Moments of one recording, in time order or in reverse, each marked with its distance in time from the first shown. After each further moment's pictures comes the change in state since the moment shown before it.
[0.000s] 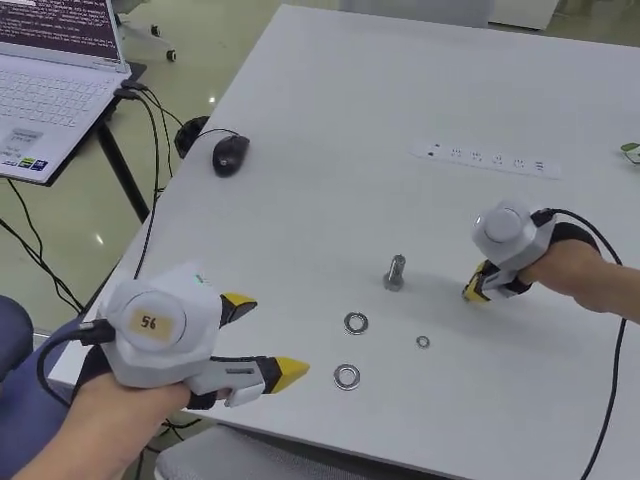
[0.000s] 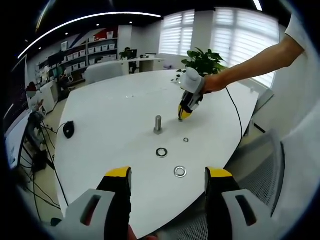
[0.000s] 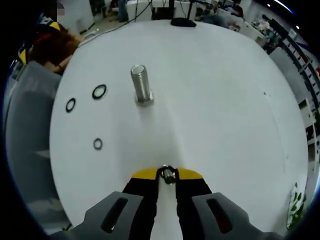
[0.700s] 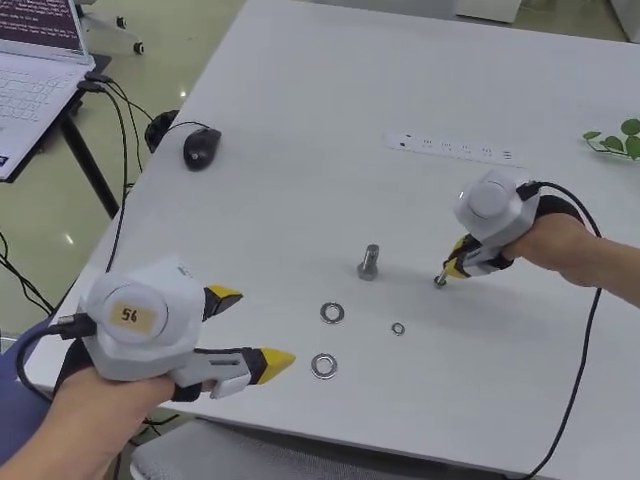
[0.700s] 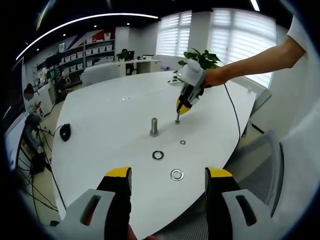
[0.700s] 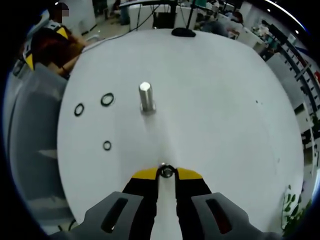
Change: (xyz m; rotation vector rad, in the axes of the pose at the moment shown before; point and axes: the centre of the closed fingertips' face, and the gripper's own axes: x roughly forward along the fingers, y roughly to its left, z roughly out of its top) left arm 0.006 -0.007 0.004 0.010 -0.012 -0.021; right arm -0.032 0.001 0.006 -0.021 -0.030 -0.019
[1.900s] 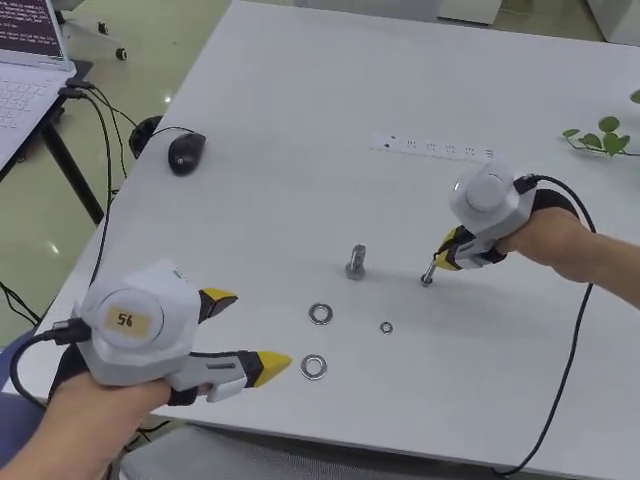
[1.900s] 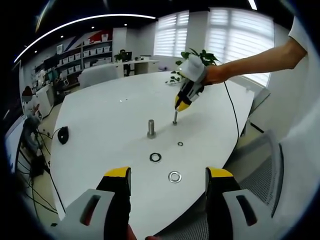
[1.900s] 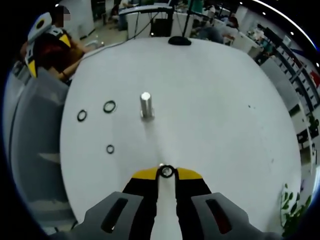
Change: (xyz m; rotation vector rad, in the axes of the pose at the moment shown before) left arm 0.005 -0.007 0.005 0.015 -0.004 -0.012; right arm -0.020 0.000 0.008 0.004 -0.057 -0.032
